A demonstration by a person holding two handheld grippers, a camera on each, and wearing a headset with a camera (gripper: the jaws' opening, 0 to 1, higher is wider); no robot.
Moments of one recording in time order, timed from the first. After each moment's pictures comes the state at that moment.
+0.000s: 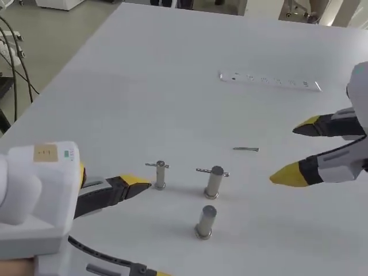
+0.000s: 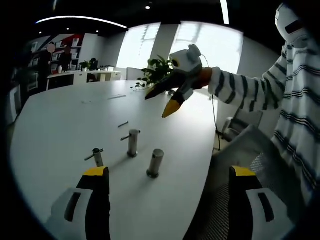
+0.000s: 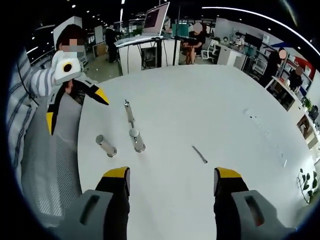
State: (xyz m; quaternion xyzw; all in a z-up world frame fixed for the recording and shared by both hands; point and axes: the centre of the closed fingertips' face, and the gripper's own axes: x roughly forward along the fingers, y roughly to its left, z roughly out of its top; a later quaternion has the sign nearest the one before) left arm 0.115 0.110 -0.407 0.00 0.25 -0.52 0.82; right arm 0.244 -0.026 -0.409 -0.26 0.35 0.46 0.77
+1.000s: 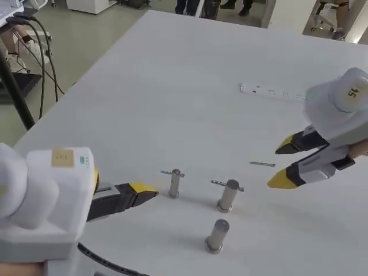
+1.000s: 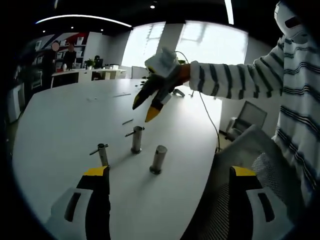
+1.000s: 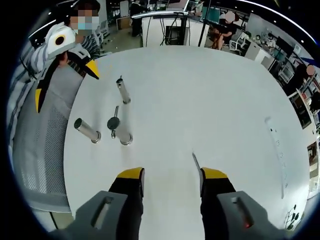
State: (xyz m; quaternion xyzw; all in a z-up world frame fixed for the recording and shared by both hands) left arm 0.111 0.118 -0.410 0.00 0.26 -0.50 0.83; right arm 0.282 -0.004 -0.450 -0.35 0.38 0.52 0.68
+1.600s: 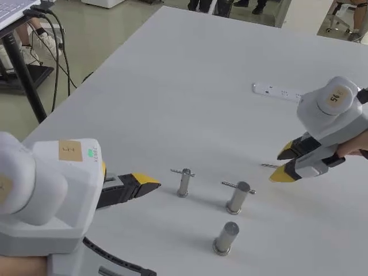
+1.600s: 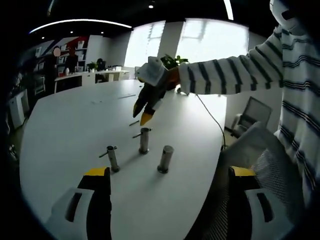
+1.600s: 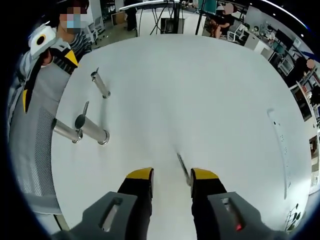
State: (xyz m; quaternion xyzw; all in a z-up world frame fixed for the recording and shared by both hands) left arm 0.117 0.129 -0.405 0.03 0.25 -0.48 0.84; right arm 0.314 -0.006 -0.482 -0.36 0.41 0.50 0.68
